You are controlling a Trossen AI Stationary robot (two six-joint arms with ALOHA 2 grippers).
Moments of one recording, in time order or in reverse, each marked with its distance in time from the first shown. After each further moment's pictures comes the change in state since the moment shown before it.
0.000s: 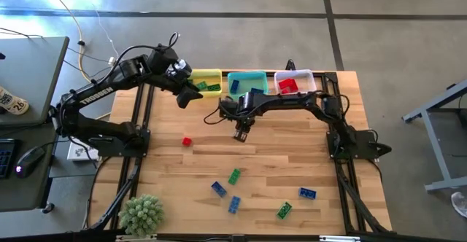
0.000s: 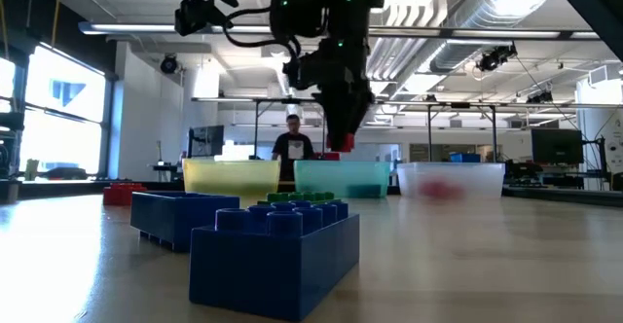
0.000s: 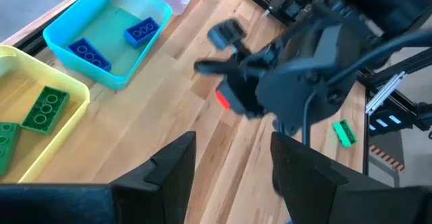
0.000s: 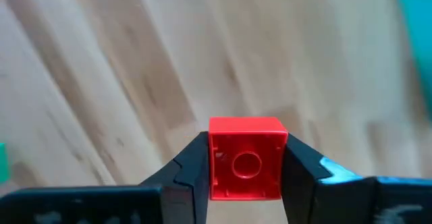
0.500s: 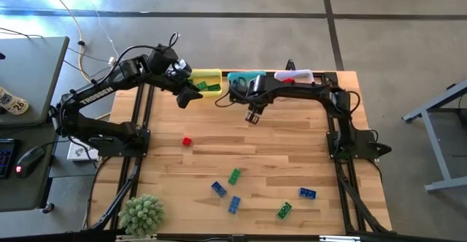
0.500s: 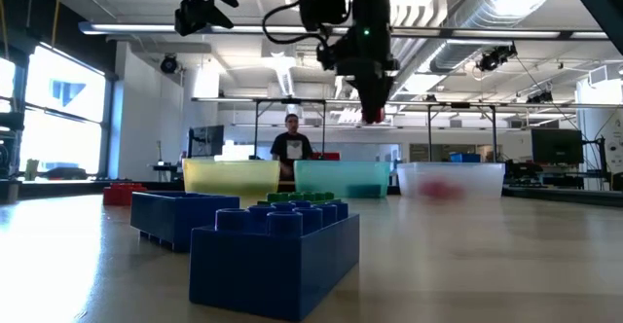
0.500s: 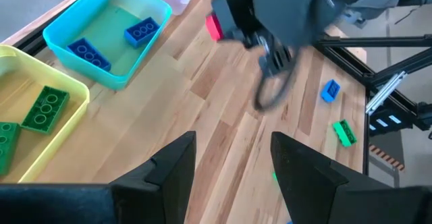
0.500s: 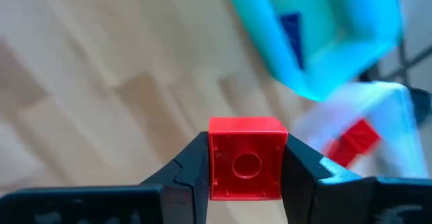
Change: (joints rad) left arm 0.000 0.000 0.000 0.000 0.000 0.000; right arm -0.096 -0.112 0.001 -0.189 0.252 -0.025
